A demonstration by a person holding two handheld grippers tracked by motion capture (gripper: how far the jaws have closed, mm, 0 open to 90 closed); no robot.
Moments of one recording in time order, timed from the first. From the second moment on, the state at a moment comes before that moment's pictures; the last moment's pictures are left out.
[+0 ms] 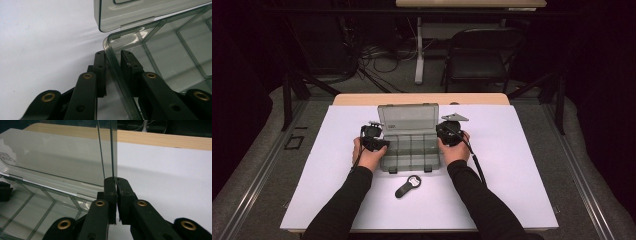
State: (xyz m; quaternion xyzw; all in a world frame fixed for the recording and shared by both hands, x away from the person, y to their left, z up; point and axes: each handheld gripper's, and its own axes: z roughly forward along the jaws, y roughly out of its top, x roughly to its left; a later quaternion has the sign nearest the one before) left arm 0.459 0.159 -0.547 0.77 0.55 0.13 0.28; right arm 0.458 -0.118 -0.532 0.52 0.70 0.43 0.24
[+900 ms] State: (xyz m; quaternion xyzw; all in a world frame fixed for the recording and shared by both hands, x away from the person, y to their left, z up) left arm 0.460 0.157 -0.548 0.76 0.56 0.14 0.29; right arm 0.469 -0.117 -0.527 0.55 0.70 0.41 0.22
